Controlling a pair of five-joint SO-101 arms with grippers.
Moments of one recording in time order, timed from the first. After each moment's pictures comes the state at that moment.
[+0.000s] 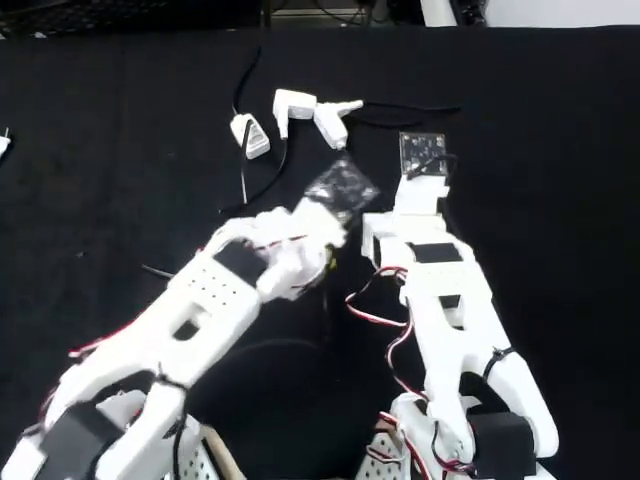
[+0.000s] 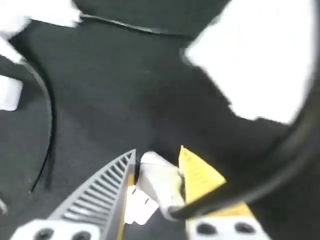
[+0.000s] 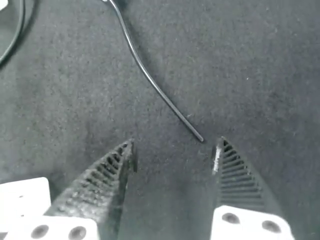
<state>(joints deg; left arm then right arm) 30.5 -23.2 41.7 41.3 -14.0 -4.5 -23.3 57.3 29.1 -5.2</state>
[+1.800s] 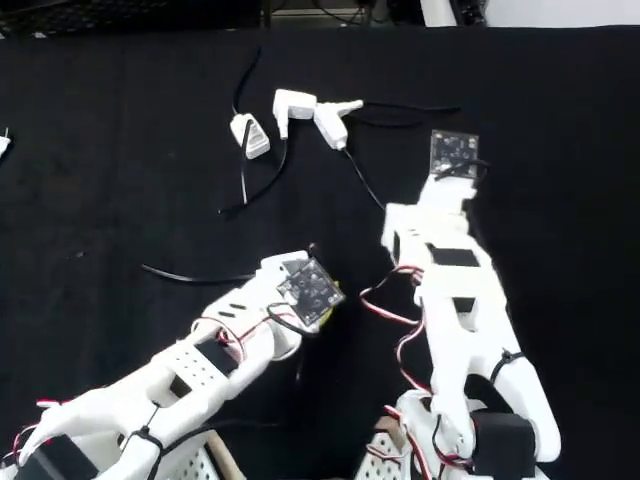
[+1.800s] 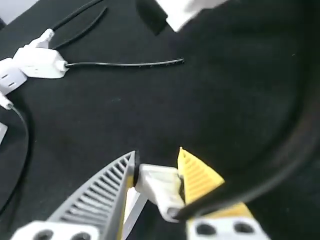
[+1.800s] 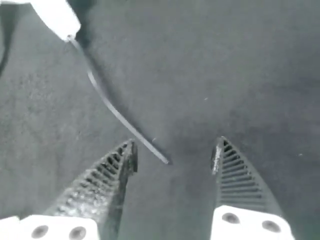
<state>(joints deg) 36.1 -35.0 84.2 -11.9 -17.7 2.6 -23.3 59.6 20.1 -5.2</state>
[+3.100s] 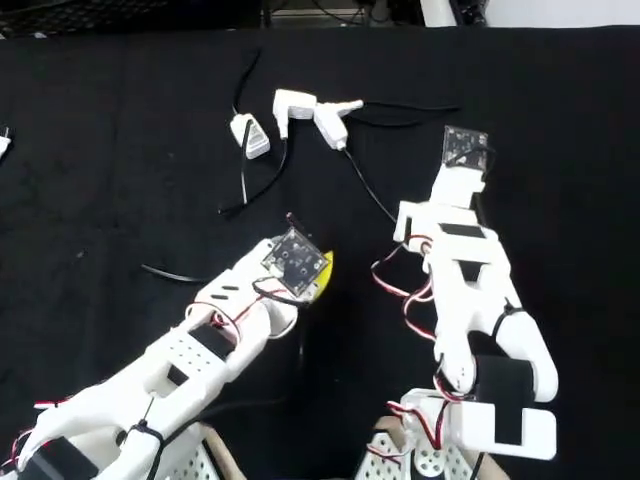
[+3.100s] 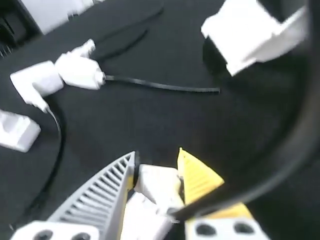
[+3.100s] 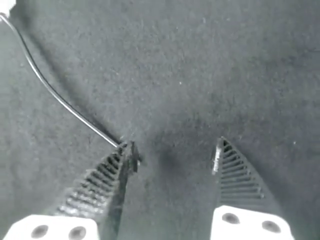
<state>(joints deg) 31.4 -35.2 79.8 -10.4 -13.1 5.9 -7.1 49.5 24.3 -5.2</state>
